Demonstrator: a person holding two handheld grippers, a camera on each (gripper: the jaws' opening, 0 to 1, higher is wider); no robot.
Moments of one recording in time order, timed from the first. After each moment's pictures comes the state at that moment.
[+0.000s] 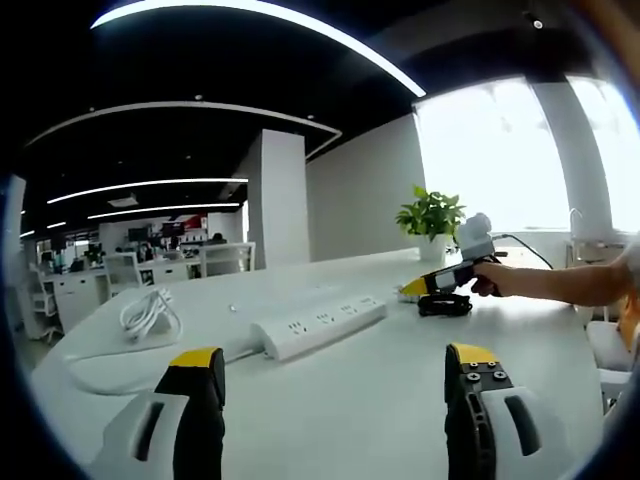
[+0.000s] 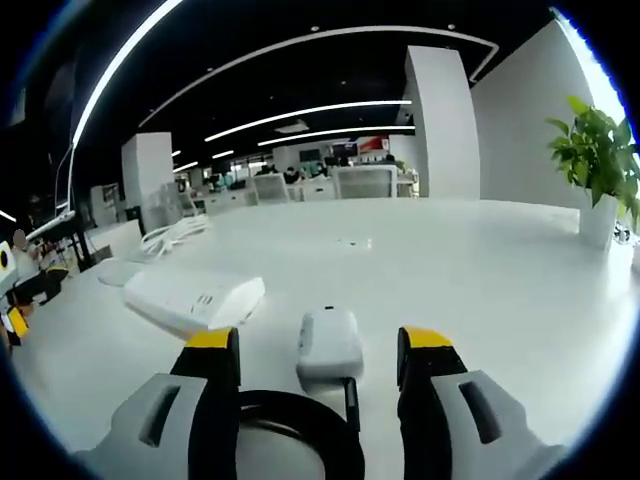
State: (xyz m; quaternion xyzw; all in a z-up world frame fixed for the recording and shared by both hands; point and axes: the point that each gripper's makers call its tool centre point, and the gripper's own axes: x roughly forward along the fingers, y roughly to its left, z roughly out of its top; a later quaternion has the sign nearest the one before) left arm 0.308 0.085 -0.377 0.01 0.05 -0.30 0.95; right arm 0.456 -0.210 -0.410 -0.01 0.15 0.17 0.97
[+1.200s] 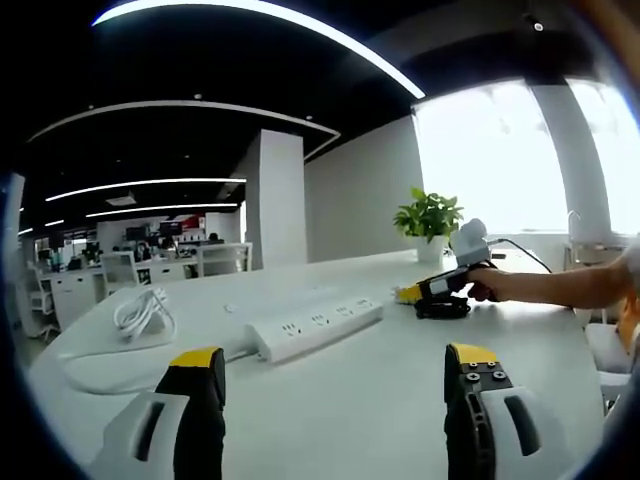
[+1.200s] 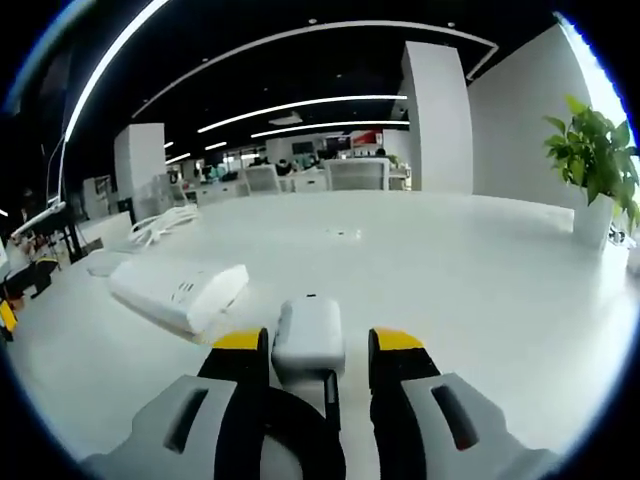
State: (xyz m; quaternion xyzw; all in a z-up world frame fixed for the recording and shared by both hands) left arm 0.314 0.080 -0.379 0.01 0.05 -0.30 0.95; right arm 0.462 -0.218 -0.421 -0.01 0.16 0.15 0.98
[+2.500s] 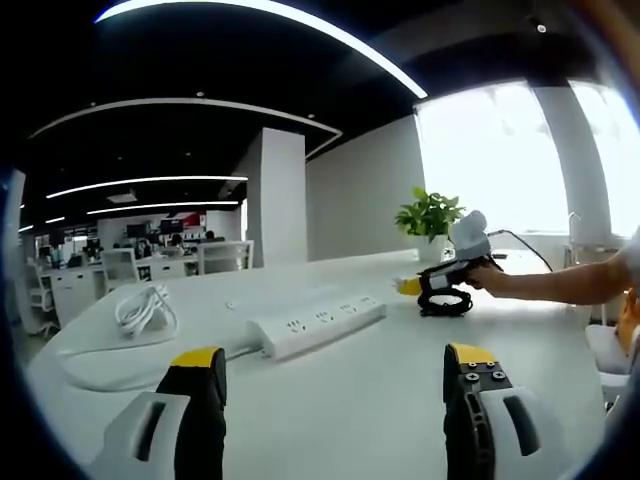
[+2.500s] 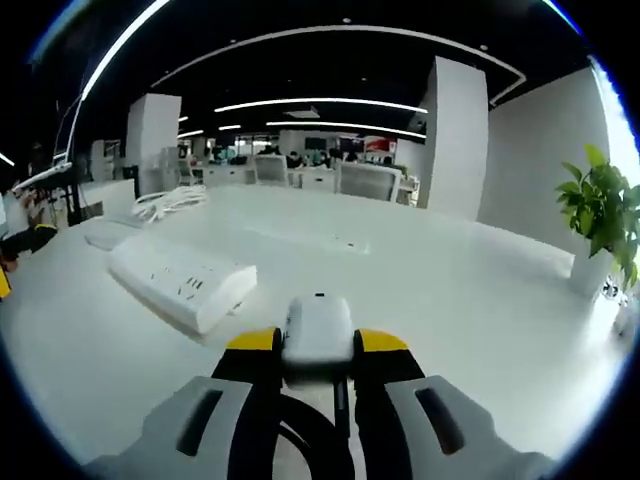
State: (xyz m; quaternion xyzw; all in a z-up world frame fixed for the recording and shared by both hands) left arm 0.314 0.086 -0.380 0.00 0.06 -0.30 0.95; right arm 0.462 -0.202 -0.398 -0.11 0.15 0.17 0.97
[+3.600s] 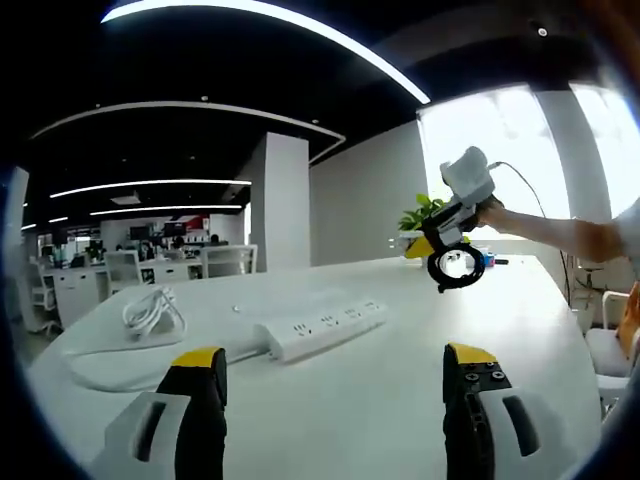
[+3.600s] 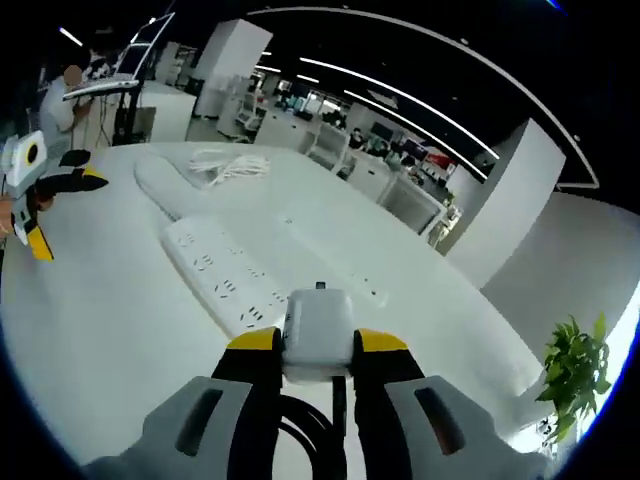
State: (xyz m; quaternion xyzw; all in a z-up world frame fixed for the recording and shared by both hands) left arm 0.310 0.094 -0.374 0.00 0.04 -0.30 0.95; right arm 0.433 -0.149 -0.311 -0.33 0.19 0.24 0.89
